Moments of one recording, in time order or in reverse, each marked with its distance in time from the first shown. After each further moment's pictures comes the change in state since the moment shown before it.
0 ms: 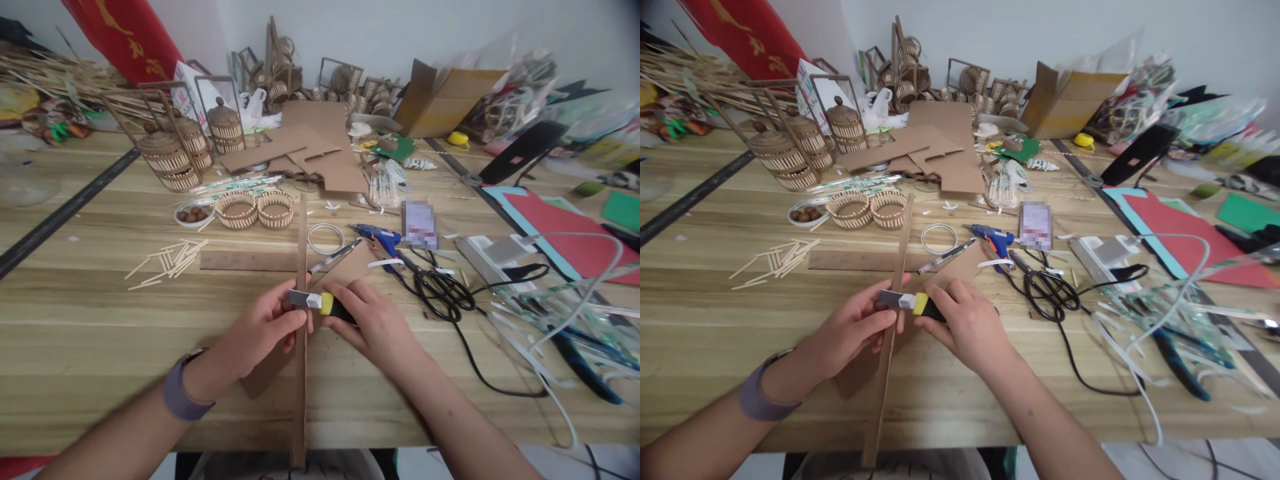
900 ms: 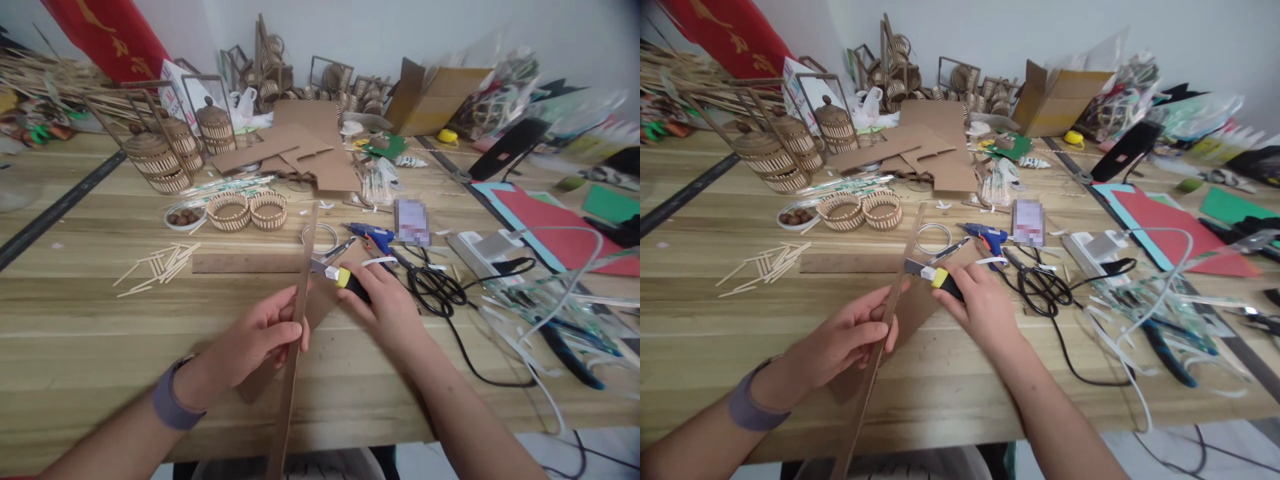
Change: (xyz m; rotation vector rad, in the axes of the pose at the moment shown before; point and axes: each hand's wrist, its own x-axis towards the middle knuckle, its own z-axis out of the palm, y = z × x) left_hand -0.003 0.006 -0.002 -0.059 -0.173 -0.064; right_hand 0.003 0.021 -0.007 0.043 0.092 0.201
